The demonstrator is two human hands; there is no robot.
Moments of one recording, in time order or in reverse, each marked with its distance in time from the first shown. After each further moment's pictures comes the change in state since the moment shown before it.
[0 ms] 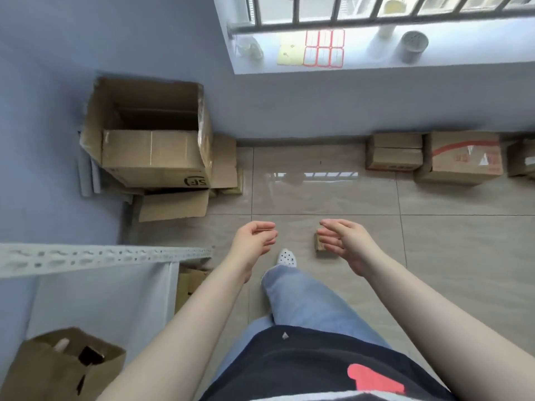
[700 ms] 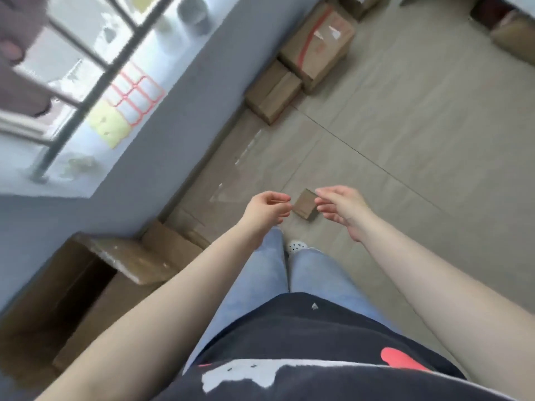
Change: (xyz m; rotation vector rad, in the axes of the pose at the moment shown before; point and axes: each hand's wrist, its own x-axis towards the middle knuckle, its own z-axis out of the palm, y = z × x) left_hand 0.118 0.136 0.154 0.859 -0.696 0.021; right_hand 0.036 -0.036 -0.044 0.637 0.526 0.040
